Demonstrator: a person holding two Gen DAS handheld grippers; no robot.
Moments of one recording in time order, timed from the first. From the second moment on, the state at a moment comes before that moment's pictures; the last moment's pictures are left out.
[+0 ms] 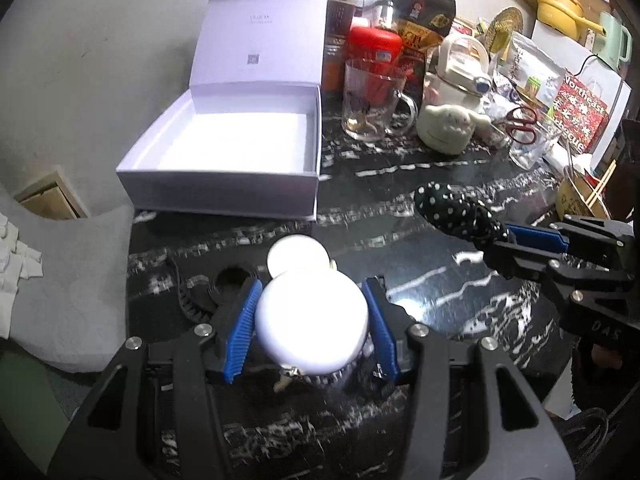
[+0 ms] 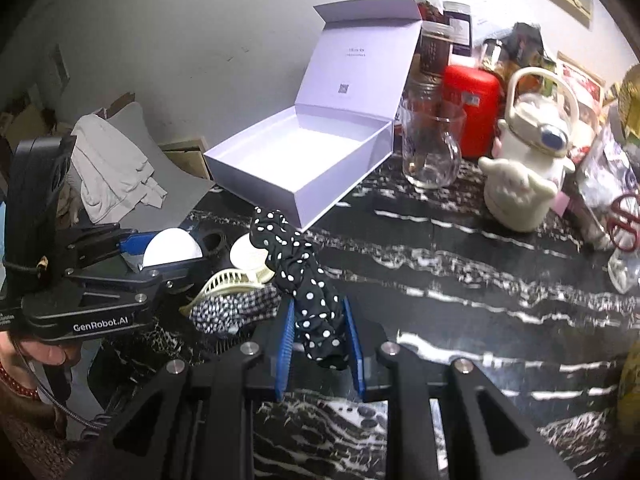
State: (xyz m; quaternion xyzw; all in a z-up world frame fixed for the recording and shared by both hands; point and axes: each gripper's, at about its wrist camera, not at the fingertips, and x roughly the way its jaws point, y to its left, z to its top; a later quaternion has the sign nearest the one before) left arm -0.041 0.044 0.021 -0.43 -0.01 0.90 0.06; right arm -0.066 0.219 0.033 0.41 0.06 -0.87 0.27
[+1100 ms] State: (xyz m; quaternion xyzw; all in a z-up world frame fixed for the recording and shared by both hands) left arm -0.155 0.016 0.057 -0.40 -0.01 0.92 0.02; right arm -0.184 0.175 0.068 0.36 0.08 -0.87 0.31
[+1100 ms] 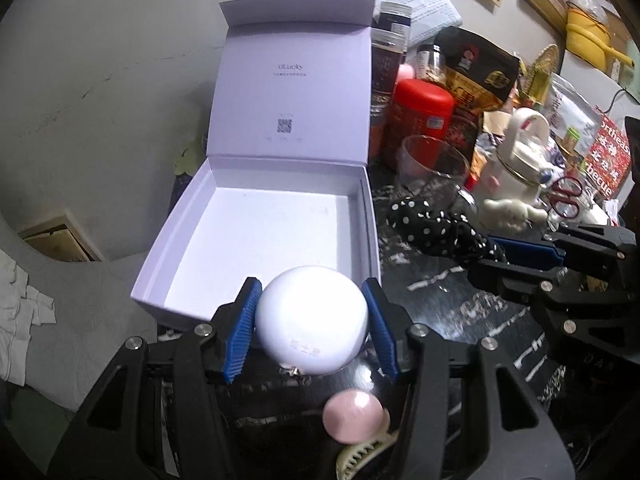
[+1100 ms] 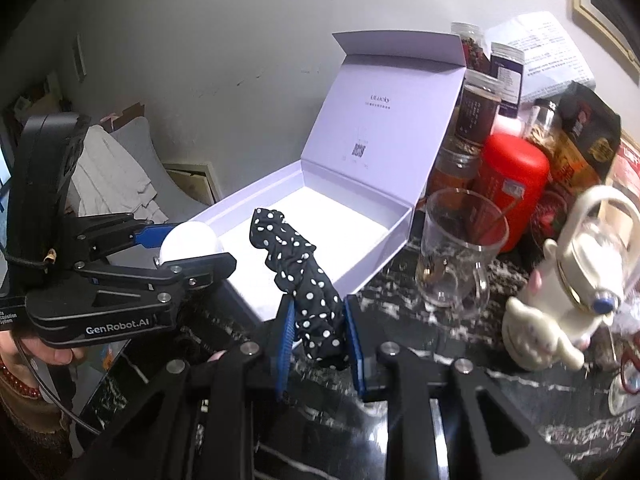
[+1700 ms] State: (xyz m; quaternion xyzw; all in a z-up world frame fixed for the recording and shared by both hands) left arm -0.222 -0.015 0.054 -0.38 -0.04 0.92 -0.04; right arm -0.247 0.132 0.059 0.37 0.07 -0.87 0.33
